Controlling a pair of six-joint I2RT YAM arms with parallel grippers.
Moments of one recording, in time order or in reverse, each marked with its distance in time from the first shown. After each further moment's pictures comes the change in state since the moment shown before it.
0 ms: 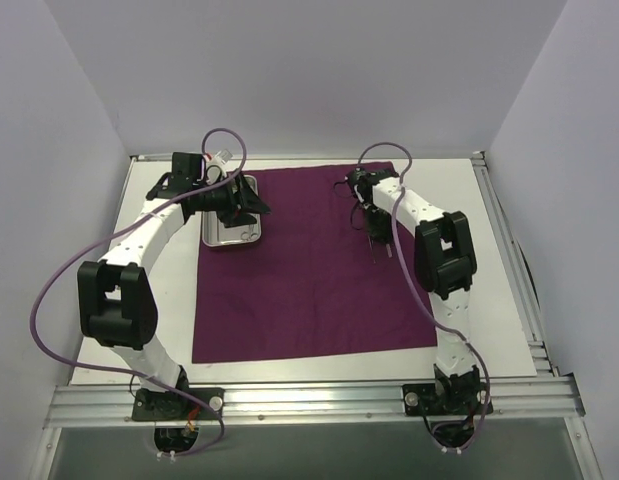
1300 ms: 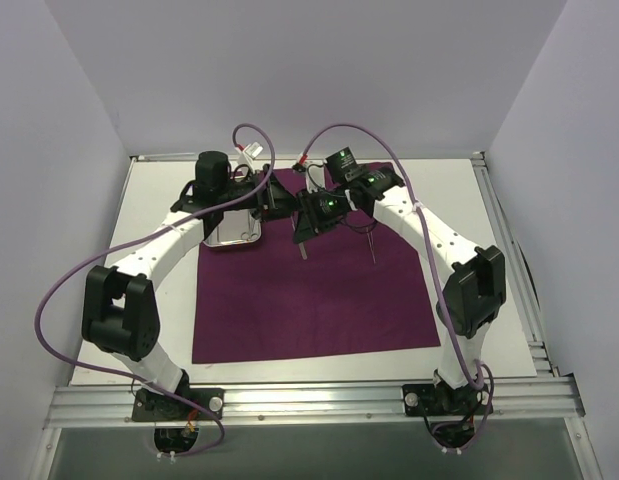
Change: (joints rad) left arm -0.160 -0.049 -0.104 0.437 0.123 -0.210; right arm 0.204 -0.371 -0.052 0.246 -1.022 -0.070
